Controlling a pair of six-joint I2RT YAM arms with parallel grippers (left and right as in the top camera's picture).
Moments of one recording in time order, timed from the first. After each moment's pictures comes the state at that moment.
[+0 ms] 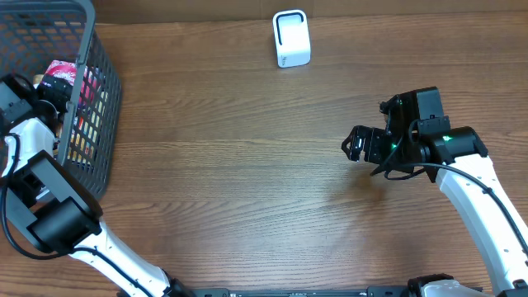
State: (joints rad) left arm 0.66 2.17 1.59 -0.17 0.19 -0.52; right arm 0.17 1.39 1.07 -0.85 -0.33 0.37
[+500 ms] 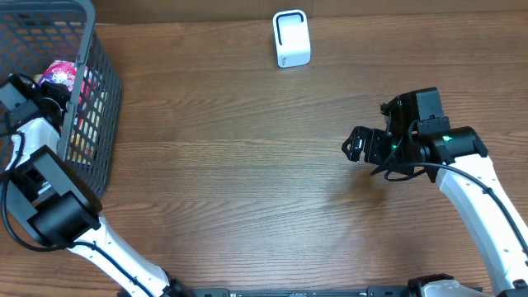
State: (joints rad) left arm 0.65 2.22 1.60 -0.08 0.24 -0.55; right arm 0.17 1.39 1.07 -0.87 -0.33 0.39
